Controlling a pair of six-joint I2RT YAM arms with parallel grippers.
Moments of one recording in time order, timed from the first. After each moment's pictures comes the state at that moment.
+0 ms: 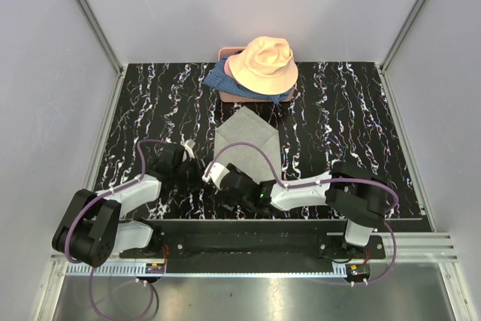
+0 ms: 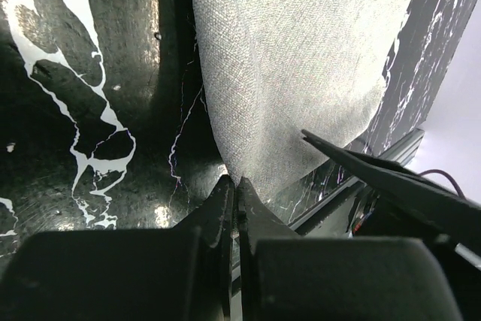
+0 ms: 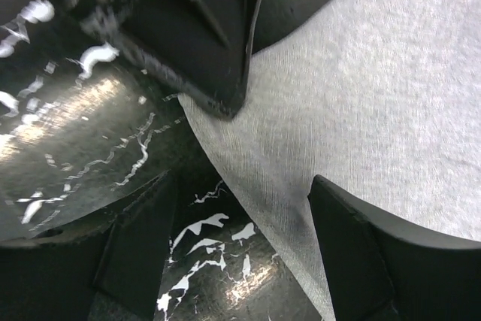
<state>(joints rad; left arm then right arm) -0.36 1.23 0.37 0.02 0.49 -0.83 1.24 1.75 0.88 0.17 0.32 0.00</state>
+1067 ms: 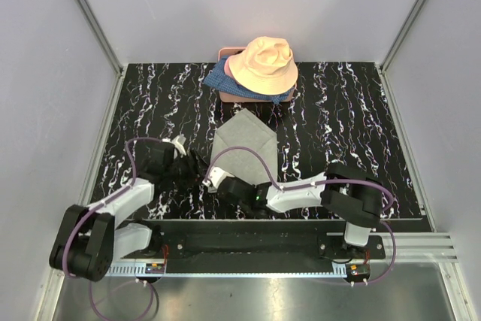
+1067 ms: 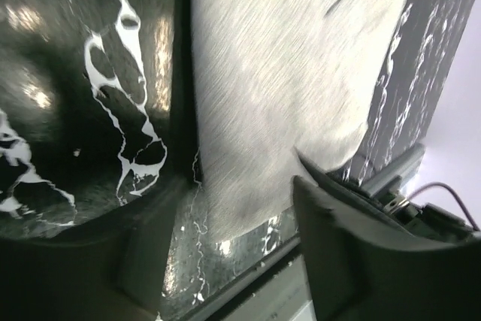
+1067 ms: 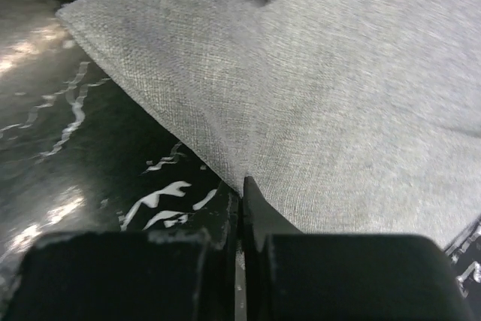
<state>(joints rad) -0.27 1.17 0.37 -0.01 0.50 -0.77 1.27 1.79 0.89 0.05 0.52 -0.02</state>
